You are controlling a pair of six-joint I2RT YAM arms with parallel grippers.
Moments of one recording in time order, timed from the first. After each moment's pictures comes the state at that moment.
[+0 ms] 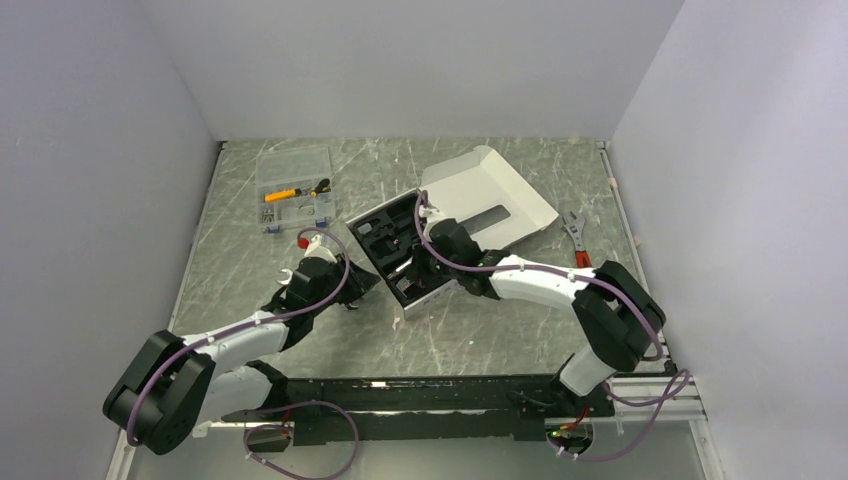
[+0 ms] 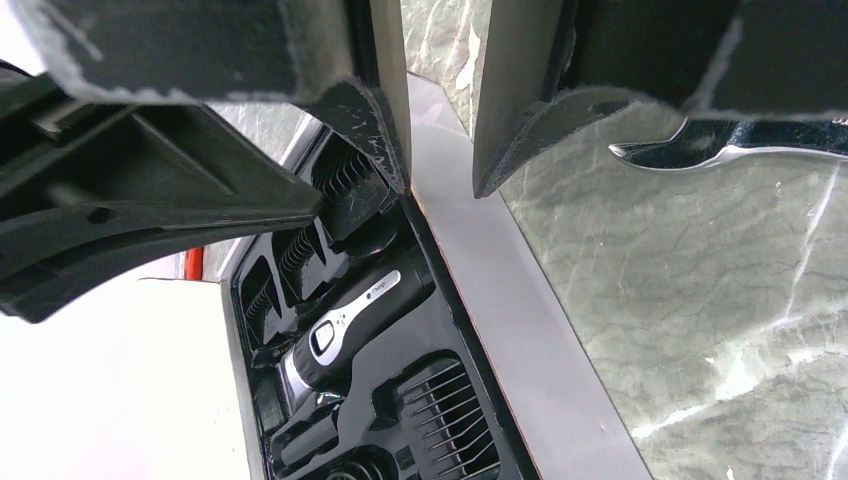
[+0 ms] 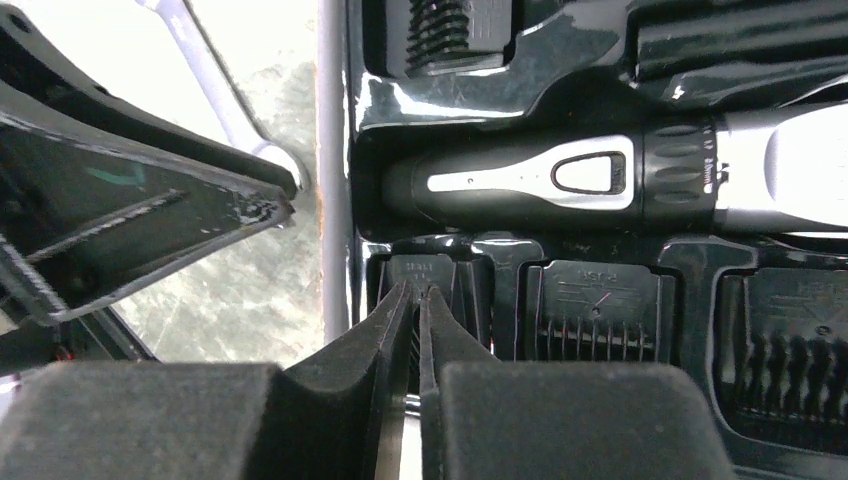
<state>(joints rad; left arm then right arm) -0.53 1.14 0.28 0.40 0.06 -0.97 0.81 1.56 0.88 0.04 -0.10 0.48</state>
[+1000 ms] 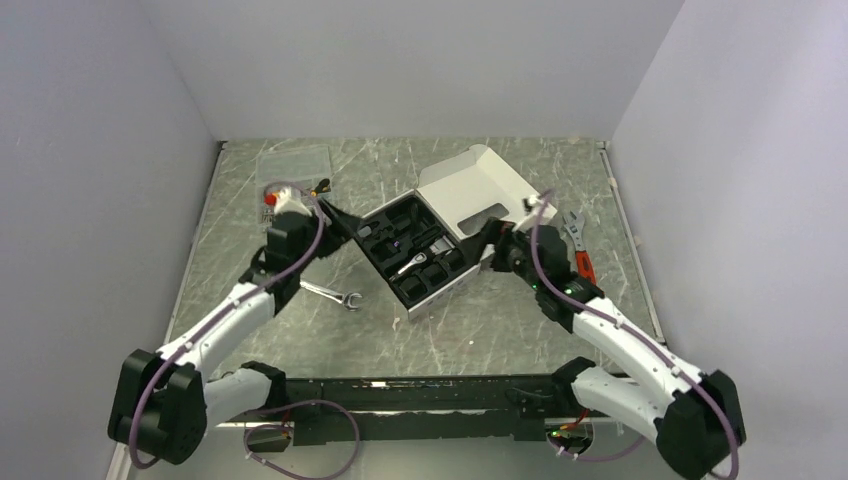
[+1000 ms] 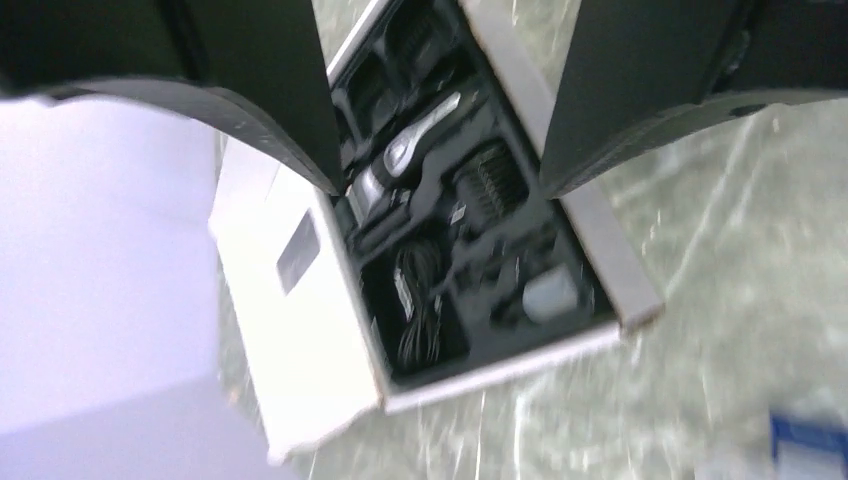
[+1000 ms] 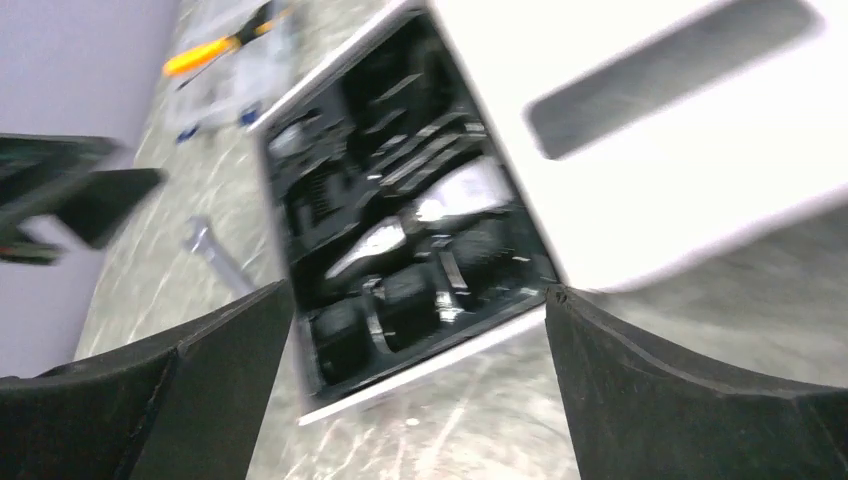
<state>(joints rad) -0.36 1.08 0.54 0.17 0.02 -0.90 0.59 1.00 0.64 0.02 0.02 0.58</state>
